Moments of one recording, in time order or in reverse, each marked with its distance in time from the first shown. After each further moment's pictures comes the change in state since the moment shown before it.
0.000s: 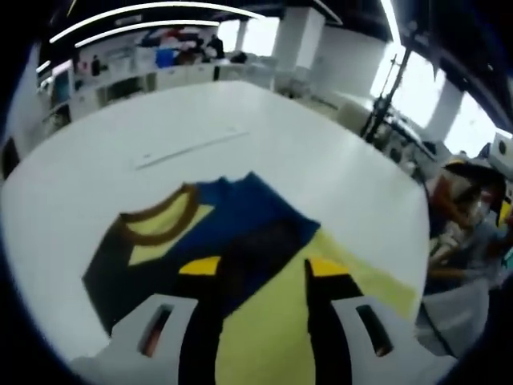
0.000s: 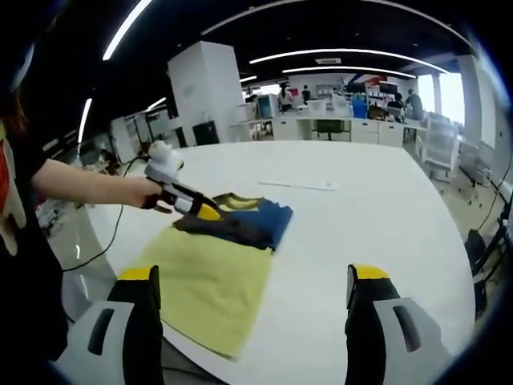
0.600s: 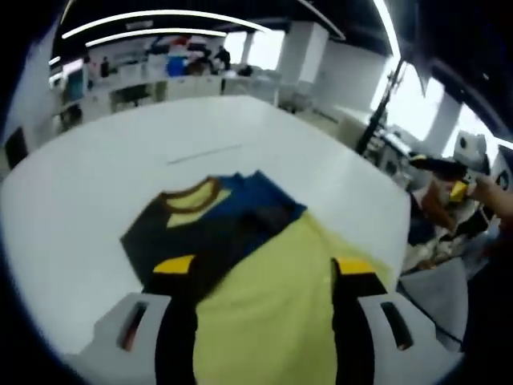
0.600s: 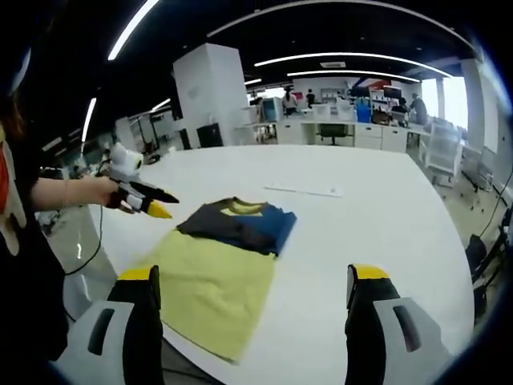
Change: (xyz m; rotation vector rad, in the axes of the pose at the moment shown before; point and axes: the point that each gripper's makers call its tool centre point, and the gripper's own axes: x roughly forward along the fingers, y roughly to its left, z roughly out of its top) left arm -0.114 0.000 -0.033 -0.031 -0.061 0.010; right arm -0.004 0.002 0.007 -0.013 -0.016 0.008
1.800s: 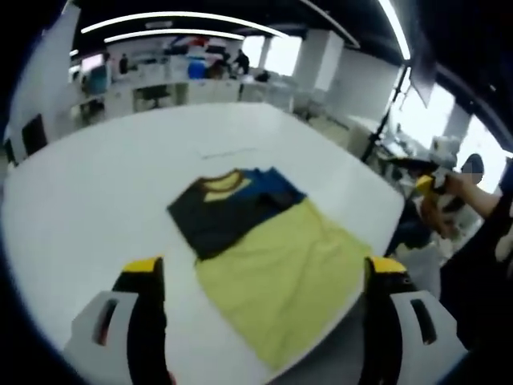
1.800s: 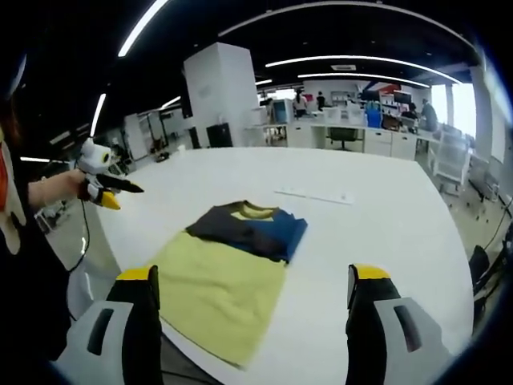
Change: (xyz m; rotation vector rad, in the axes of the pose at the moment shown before) left arm -0.107 0.002 -0.020 -0.051 -0.014 0.067; right arm 0.004 0.021 0.015 -0.041 -0.006 0.043
